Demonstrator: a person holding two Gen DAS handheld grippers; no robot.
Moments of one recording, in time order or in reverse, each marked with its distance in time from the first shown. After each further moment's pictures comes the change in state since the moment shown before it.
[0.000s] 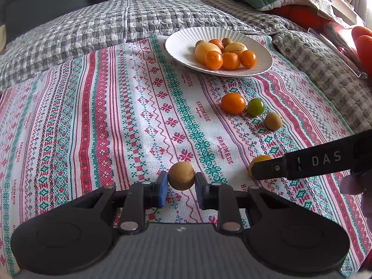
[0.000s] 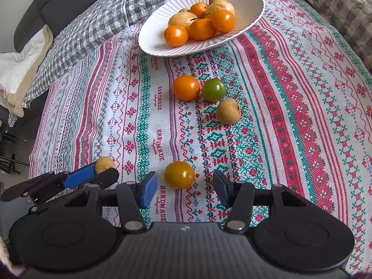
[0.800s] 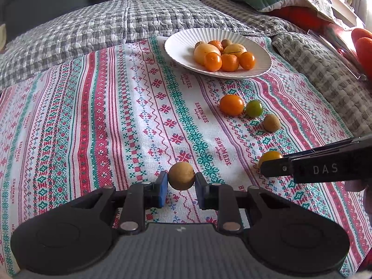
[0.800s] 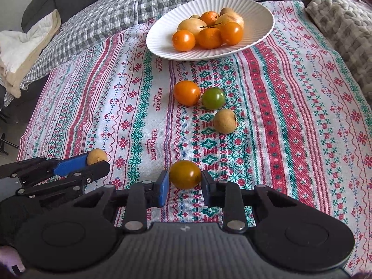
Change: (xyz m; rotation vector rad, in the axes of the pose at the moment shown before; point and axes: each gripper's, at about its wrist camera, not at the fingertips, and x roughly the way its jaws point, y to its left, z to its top) left arm -0.001 0.000 0.001 -0.005 -0.002 -0.007; right arm -0.004 0.000 -0.002 -0.108 -0.034 -0.049
